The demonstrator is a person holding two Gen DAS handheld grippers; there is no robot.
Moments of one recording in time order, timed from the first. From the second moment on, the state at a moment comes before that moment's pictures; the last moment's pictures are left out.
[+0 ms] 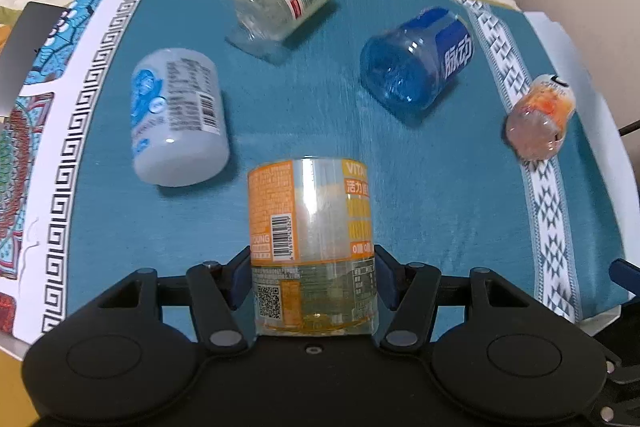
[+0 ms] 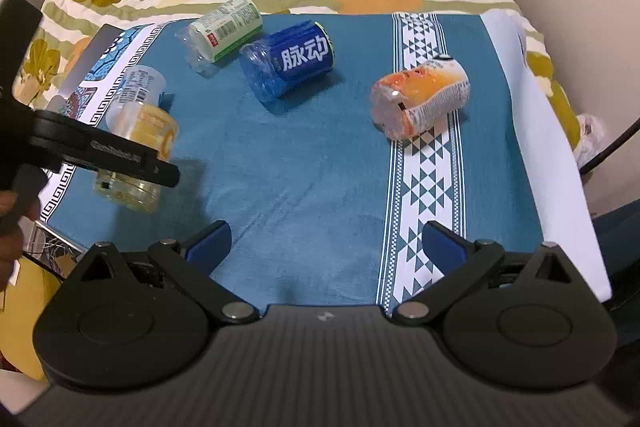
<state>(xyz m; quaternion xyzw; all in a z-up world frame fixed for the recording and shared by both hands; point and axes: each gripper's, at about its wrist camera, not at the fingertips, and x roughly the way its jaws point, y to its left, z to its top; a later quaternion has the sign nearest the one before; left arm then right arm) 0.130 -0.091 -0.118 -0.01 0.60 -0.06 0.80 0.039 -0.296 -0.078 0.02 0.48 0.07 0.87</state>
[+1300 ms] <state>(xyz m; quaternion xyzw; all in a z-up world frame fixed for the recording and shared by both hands) 0.086 -0.032 -0.075 -0.04 0.57 -0.08 0.82 0.065 -0.273 -0.042 0.06 0.48 0.08 0.87</state>
